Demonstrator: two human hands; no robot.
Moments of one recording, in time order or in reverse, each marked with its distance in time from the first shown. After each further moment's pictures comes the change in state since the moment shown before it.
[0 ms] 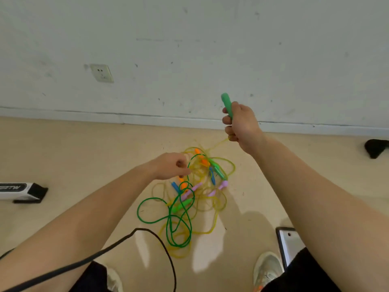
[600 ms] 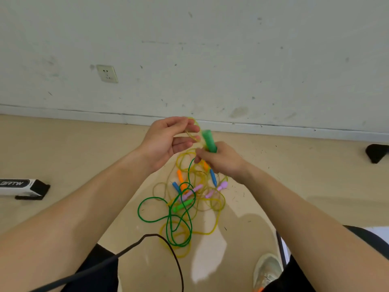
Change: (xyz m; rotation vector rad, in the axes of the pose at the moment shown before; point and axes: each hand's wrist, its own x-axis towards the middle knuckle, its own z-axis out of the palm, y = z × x) left_hand -0.064 0.073 -0.047 -1.247 0.316 0.115; right_hand -0.055 0.048 0.019 -0.393 -0.450 -0.141
